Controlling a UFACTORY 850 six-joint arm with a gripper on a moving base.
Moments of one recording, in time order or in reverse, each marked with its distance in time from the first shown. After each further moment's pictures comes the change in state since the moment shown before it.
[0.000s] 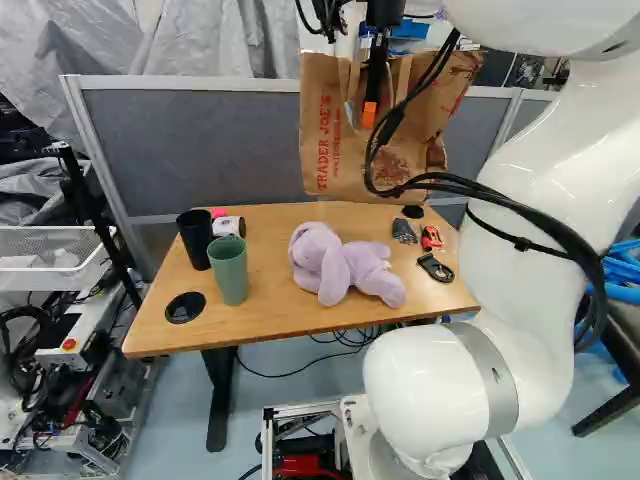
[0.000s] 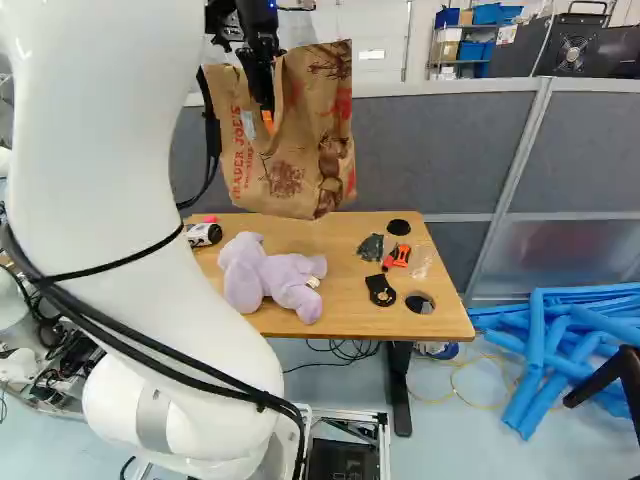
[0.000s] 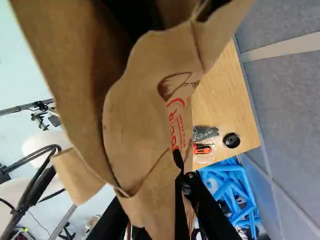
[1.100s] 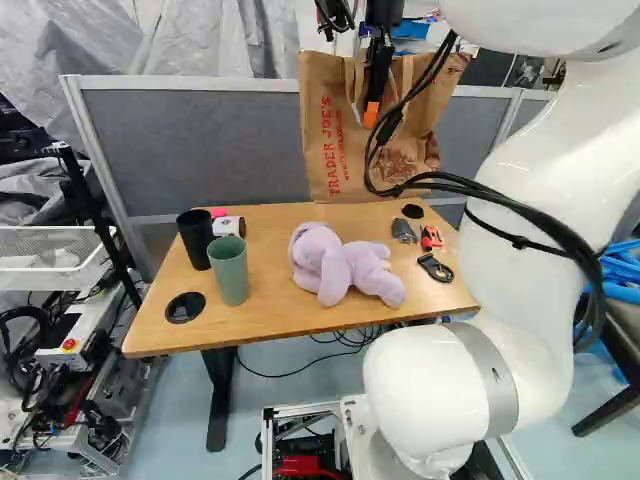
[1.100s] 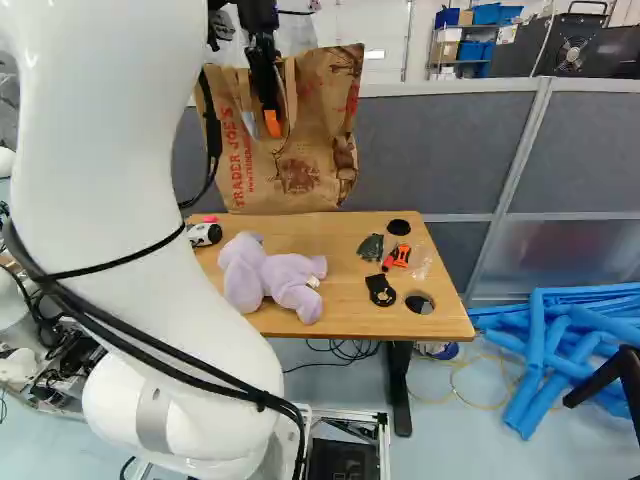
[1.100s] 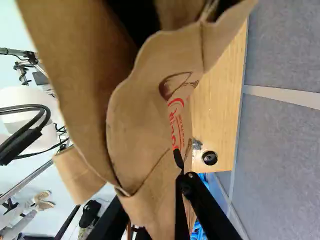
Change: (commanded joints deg) arm 0.0 -1.2 -1.4 0.0 0.0 -17.4
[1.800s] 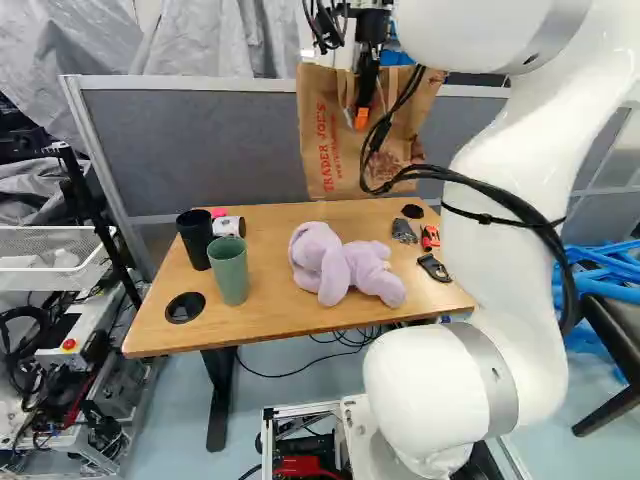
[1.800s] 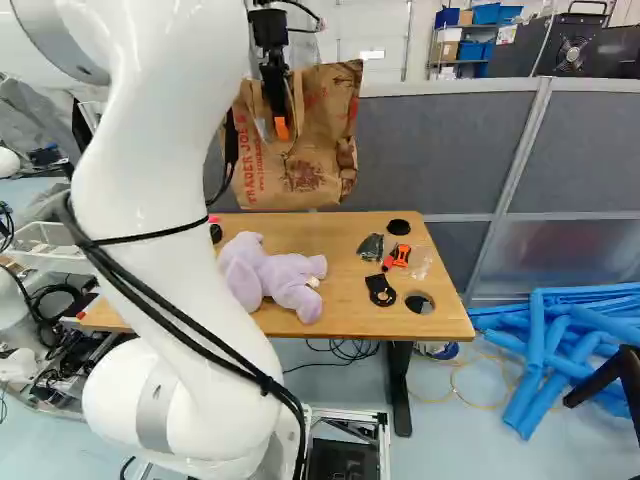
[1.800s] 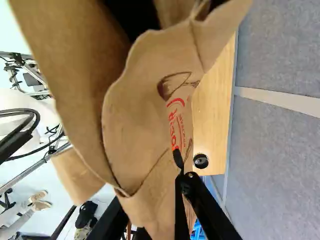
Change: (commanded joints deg) arm 0.2 -10.1 -8.3 0.0 0.9 0.0
